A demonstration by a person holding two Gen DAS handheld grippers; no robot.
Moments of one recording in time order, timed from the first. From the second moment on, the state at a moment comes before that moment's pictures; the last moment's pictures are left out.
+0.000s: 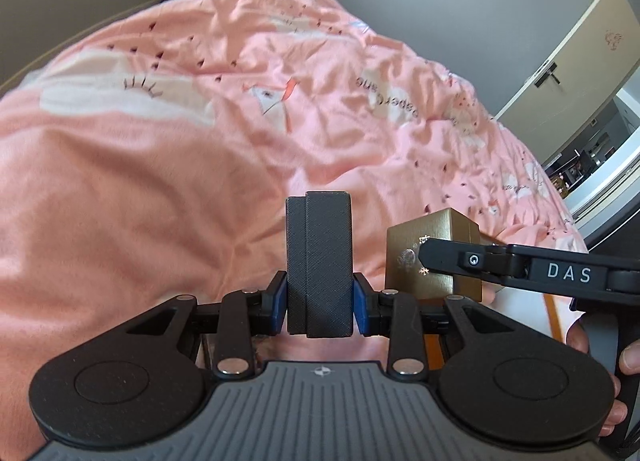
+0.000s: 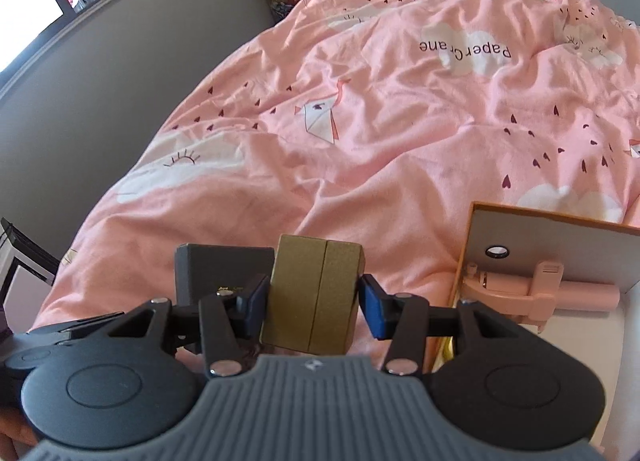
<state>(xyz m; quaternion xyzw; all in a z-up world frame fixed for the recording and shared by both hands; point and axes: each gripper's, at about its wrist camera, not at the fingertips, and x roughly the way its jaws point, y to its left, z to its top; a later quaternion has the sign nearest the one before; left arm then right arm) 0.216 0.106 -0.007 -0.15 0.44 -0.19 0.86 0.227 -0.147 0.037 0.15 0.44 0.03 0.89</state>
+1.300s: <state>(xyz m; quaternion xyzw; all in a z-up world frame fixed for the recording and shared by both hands) 0.237 -0.147 -0.026 0.01 0.57 -0.26 0.78 0.144 -0.342 0.003 0.18 0.46 -0.09 0.86</state>
